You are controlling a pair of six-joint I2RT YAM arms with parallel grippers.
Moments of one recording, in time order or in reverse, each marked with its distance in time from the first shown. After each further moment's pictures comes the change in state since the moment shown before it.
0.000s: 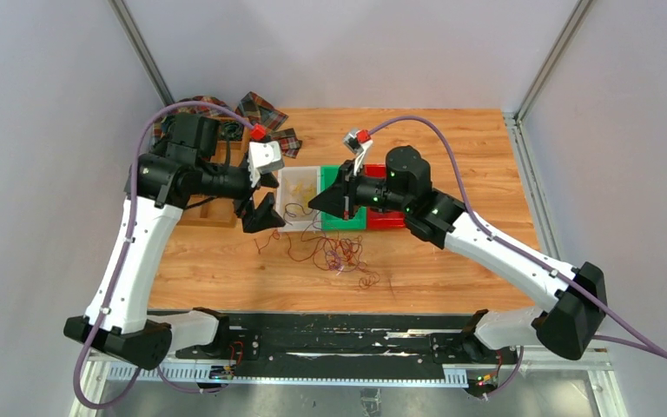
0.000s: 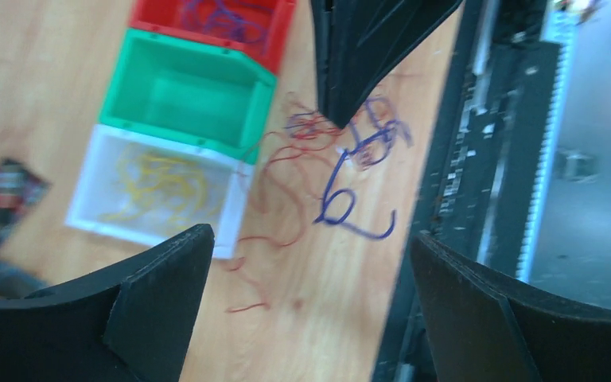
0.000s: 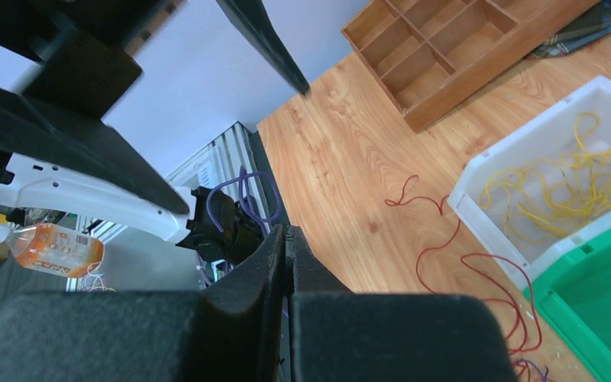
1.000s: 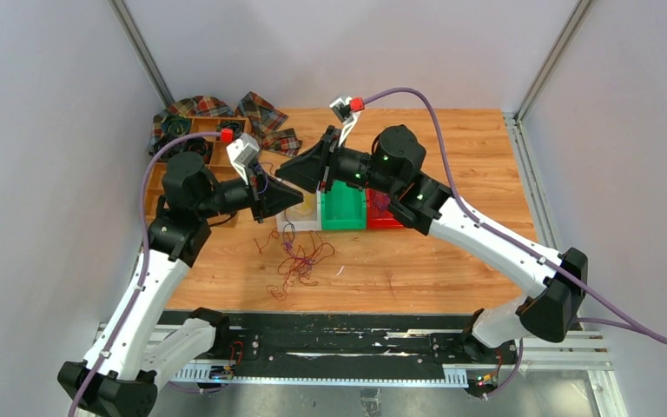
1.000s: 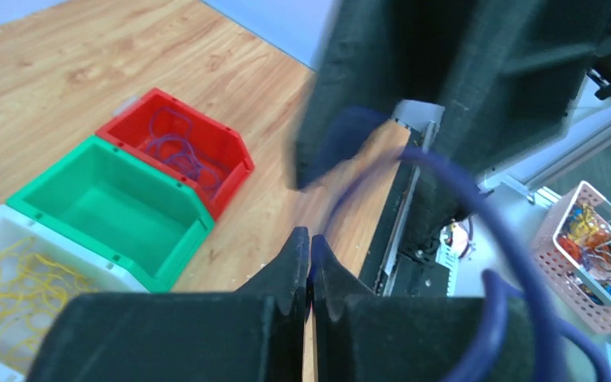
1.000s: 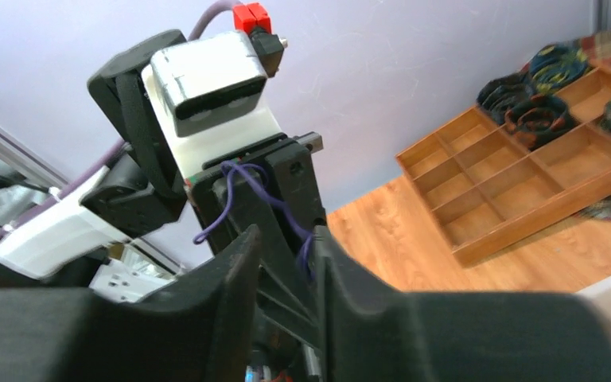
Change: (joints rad) left arm -0.003 -0.327 -0.664 1.103 0.146 -1.025; right arm 0.085 0.145 0.260 0.188 0.064 0.095
